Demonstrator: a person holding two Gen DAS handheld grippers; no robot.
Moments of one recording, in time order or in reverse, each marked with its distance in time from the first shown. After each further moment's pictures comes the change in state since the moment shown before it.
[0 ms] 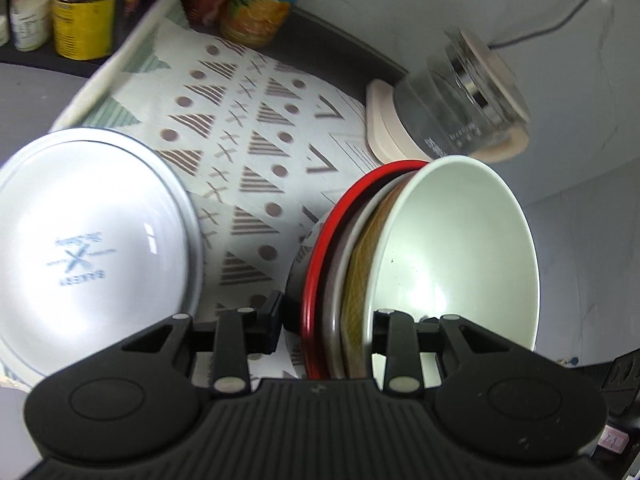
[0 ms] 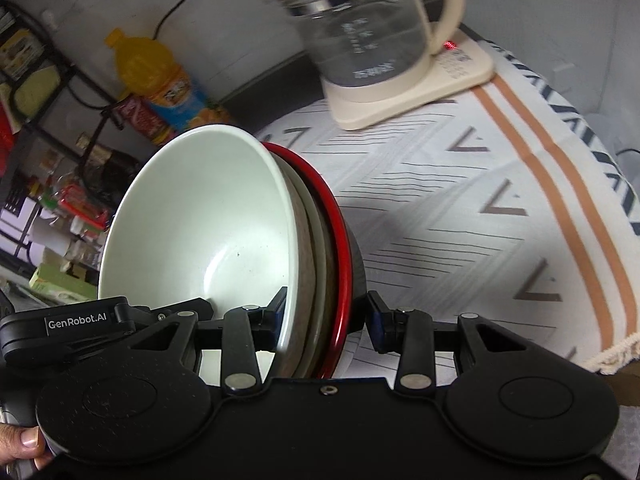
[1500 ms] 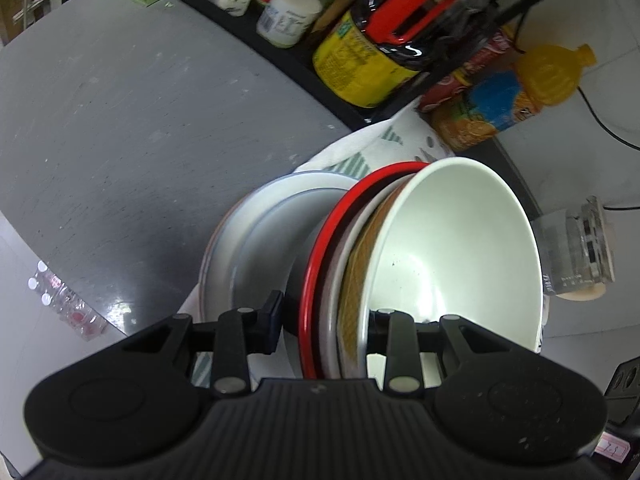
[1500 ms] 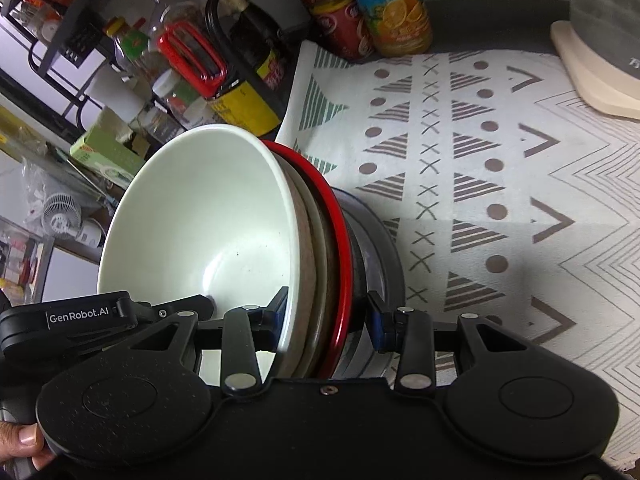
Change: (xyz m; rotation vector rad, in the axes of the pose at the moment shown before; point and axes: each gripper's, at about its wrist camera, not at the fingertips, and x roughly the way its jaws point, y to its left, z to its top) left arm -0.065 0.171 -0.001 -0.370 -0.149 0.139; right arm 0.097 0.158 -0.026 -0.322 0.222 0.125
